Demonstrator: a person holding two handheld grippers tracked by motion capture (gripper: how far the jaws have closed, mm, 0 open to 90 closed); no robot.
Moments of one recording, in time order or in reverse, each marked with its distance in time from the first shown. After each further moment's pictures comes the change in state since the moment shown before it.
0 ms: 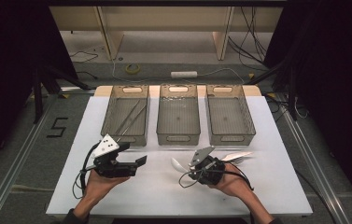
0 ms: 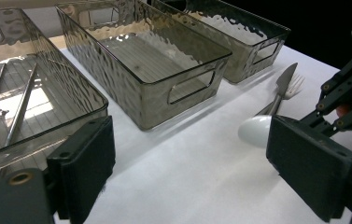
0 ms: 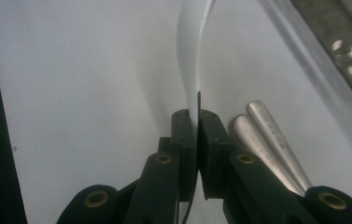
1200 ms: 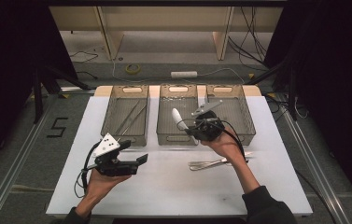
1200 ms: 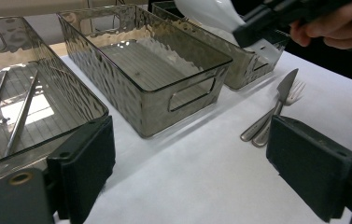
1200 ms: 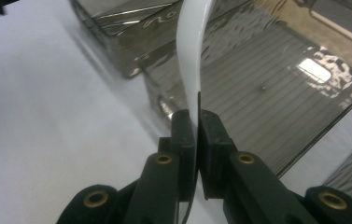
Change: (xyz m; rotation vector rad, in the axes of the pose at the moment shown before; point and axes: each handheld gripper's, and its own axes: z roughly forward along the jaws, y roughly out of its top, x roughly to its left) left arm 0.000 0.002 0.002 -0.021 0.003 0.006; right arm -0.080 0.071 -0.029 -0.204 -0.132 0.237
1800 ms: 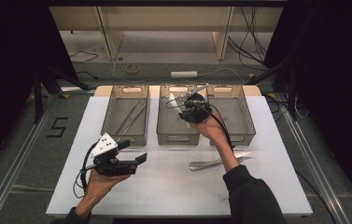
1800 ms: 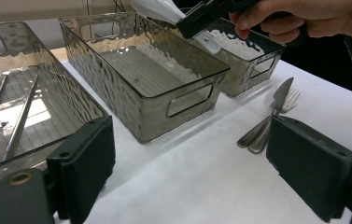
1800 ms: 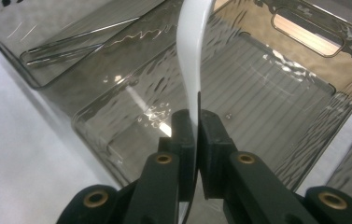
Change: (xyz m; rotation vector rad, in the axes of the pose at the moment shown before) left arm 0.001 0.000 -0.002 -0.031 -0.008 -0.023; right arm -0.026 0.041 0.040 0.034 -0.091 0.093
